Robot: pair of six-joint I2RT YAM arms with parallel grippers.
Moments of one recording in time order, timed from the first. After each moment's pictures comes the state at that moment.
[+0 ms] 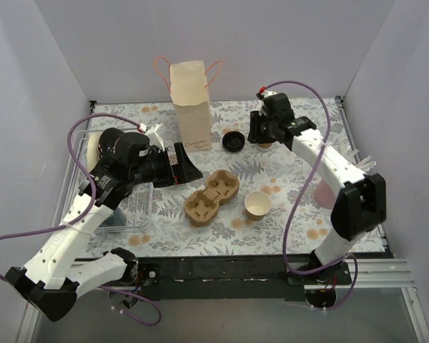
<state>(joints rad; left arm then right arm) -0.55 1.02 1.20 -0.76 0.29 -0.68 0.44 1.59 1.41 -0.55 -0.05 0.29</state>
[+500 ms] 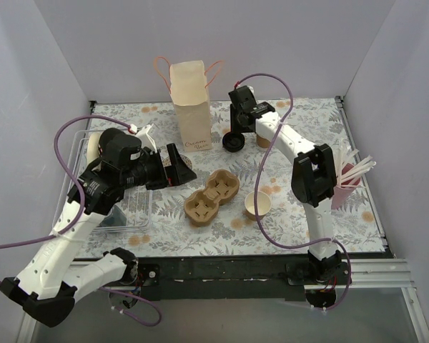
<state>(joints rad) -0.55 0.96 1.25 -0.85 0.24 -0.68 0.53 2.14 1.97 -0.67 0.25 0.36</state>
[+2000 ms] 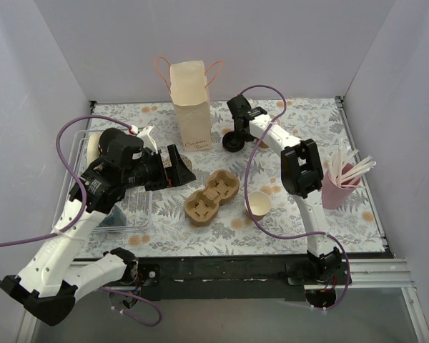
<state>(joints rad) -0.55 0.97 1.25 -0.88 0.22 -0.67 0.51 2.36 2.07 -0.74 0.31 0.37</state>
